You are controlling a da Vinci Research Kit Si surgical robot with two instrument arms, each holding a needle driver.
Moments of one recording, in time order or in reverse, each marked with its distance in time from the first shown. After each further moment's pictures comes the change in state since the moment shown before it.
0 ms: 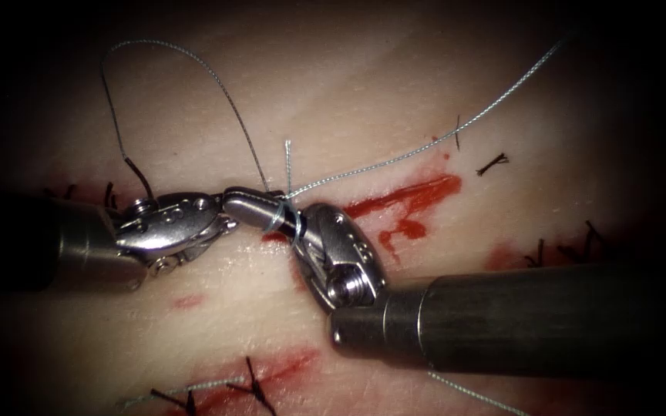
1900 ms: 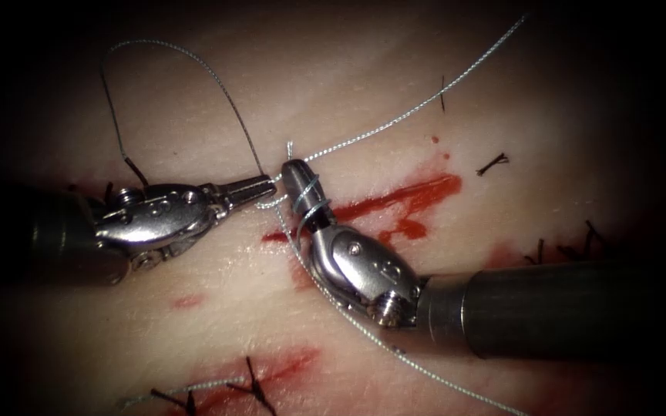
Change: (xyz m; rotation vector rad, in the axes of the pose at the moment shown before) right arm 0.000 -0.002 -0.001 -0.828 -0.037 -0.277; left arm 0.003 0.001 -0.001 0.101 -0.039 -0.001
